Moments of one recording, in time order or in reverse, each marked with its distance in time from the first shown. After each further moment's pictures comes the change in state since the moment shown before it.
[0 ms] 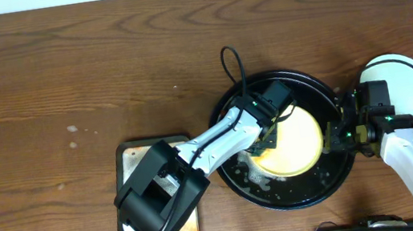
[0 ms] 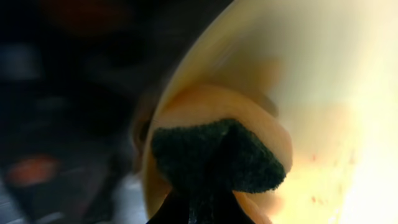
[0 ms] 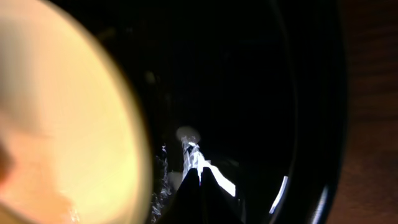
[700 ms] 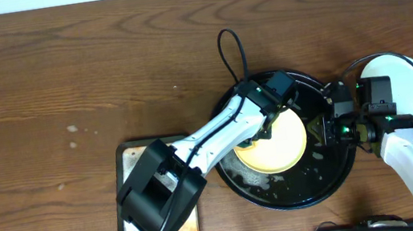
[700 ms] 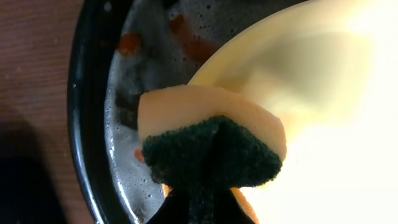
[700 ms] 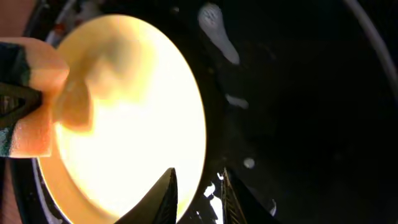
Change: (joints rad) left arm 0.007 0.013 0.148 -0.197 -0.132 -0.031; right arm 0.000 0.000 0.000 0.146 -0.283 -0.187
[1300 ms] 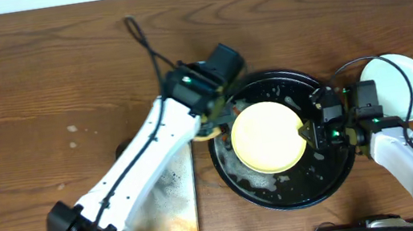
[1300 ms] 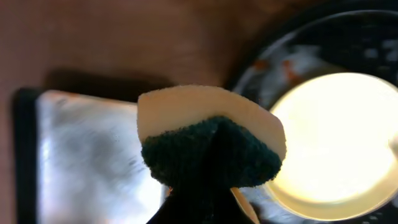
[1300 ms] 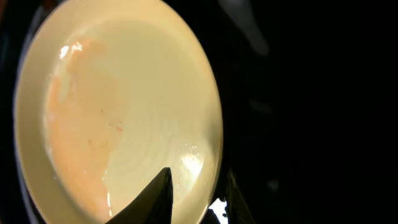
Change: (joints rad) left arm 0.200 -0.370 0.002 -0.272 -0.001 -0.075; right arm 0.071 0.080 -0.045 0.106 0.013 0.010
